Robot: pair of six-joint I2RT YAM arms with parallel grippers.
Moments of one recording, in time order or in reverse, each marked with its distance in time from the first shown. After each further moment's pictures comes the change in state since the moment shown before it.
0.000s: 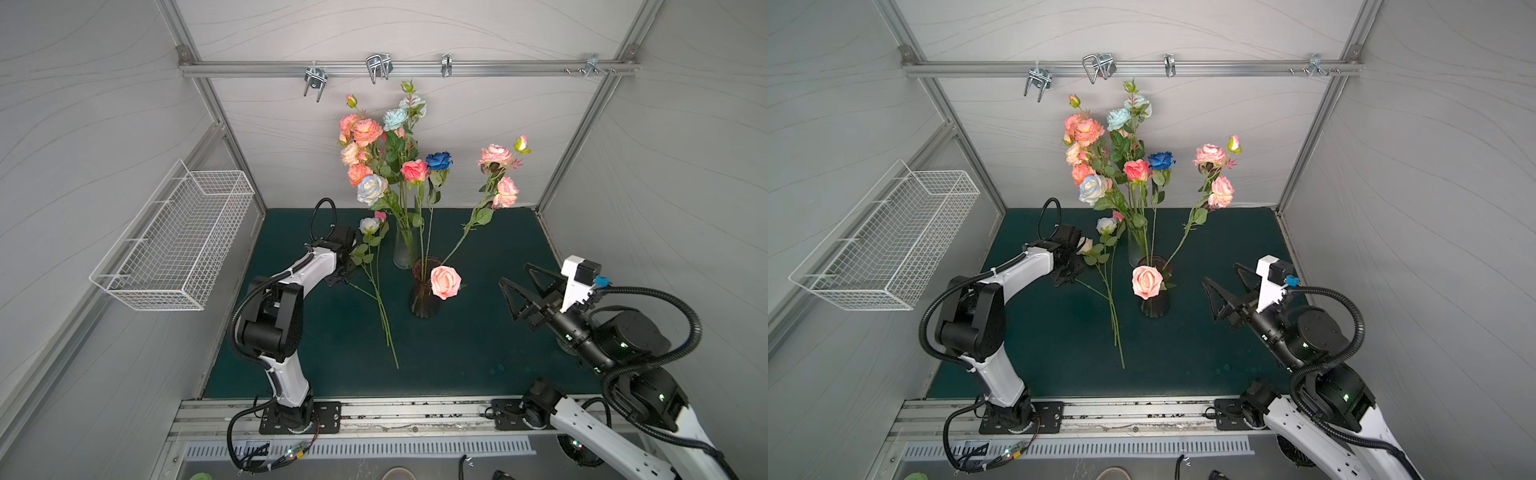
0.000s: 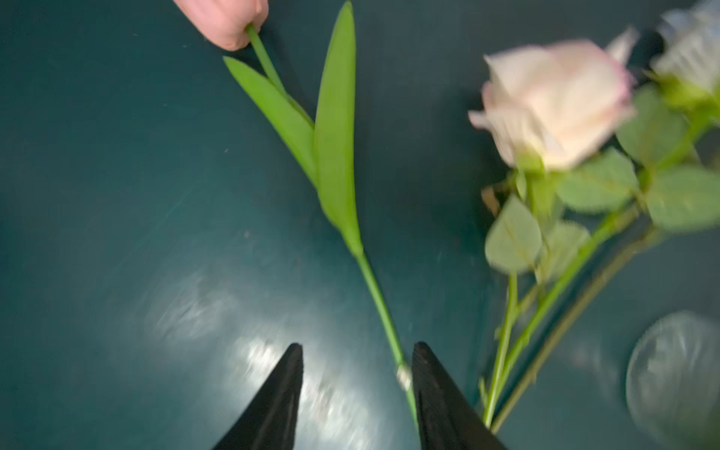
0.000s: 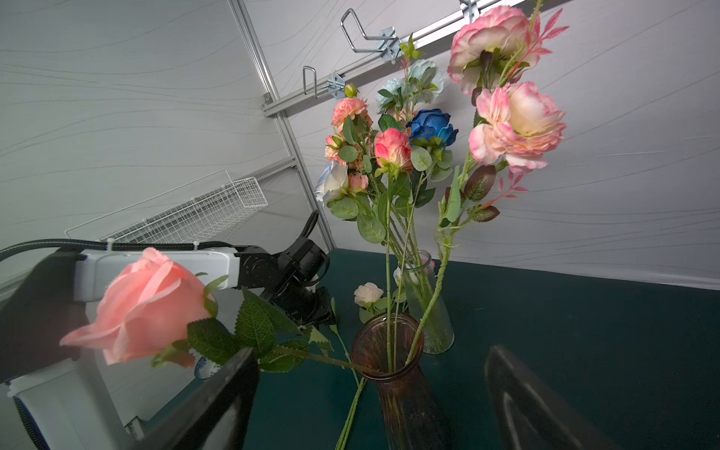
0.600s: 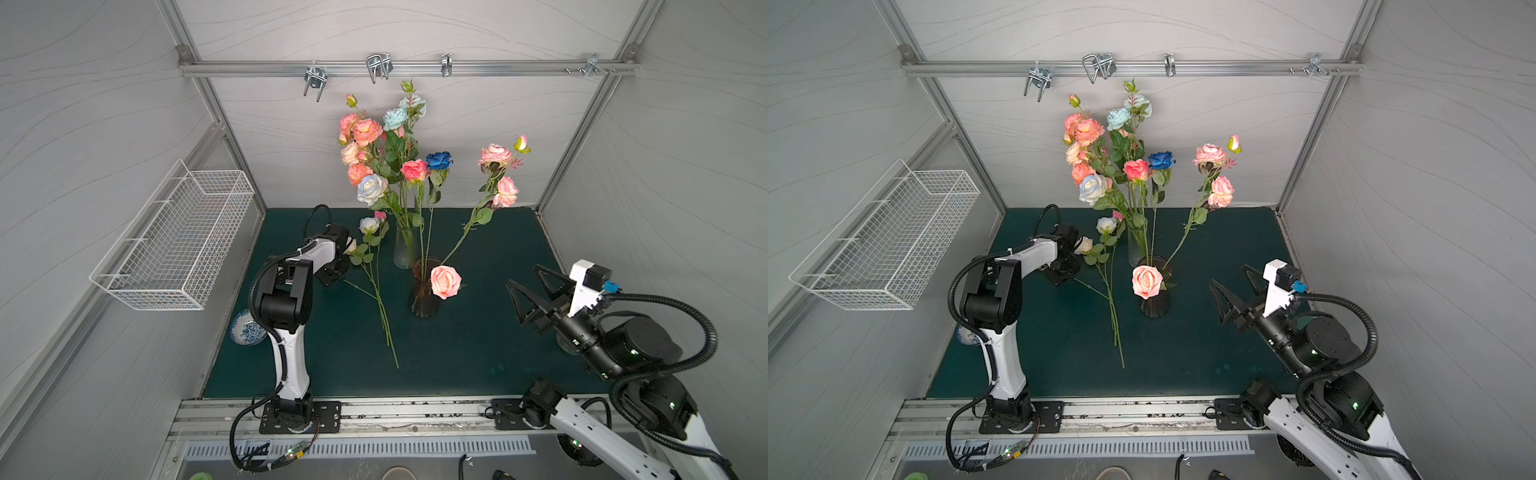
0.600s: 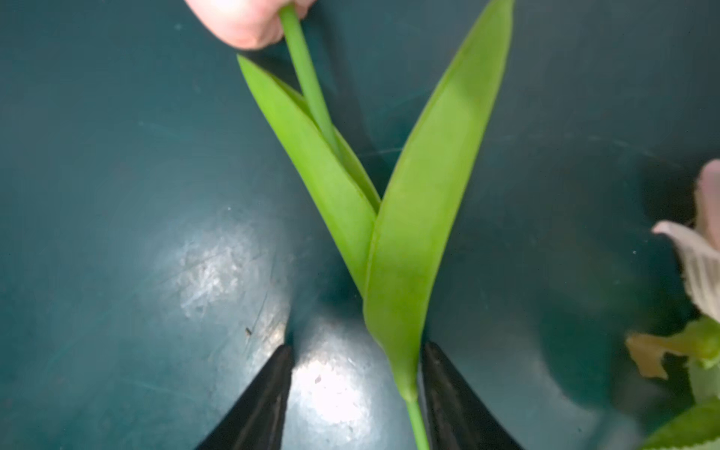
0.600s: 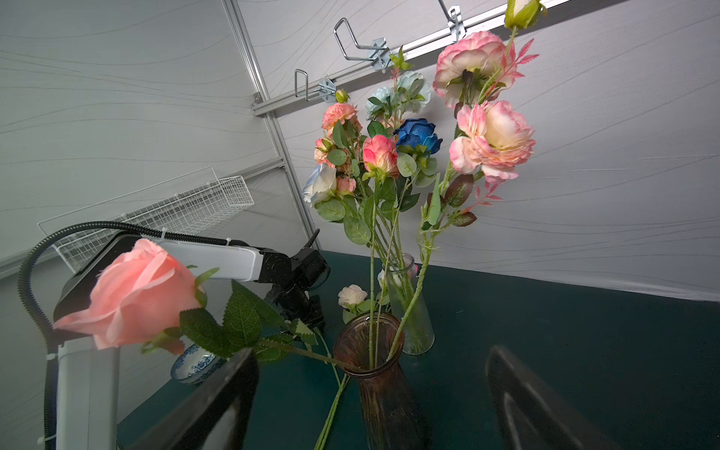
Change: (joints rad) left arm 0.062 0.203 0.113 -0.059 -0.009 -0.045; right arm 0.000 -0.025 0.014 -0.040 0.031 -0.051
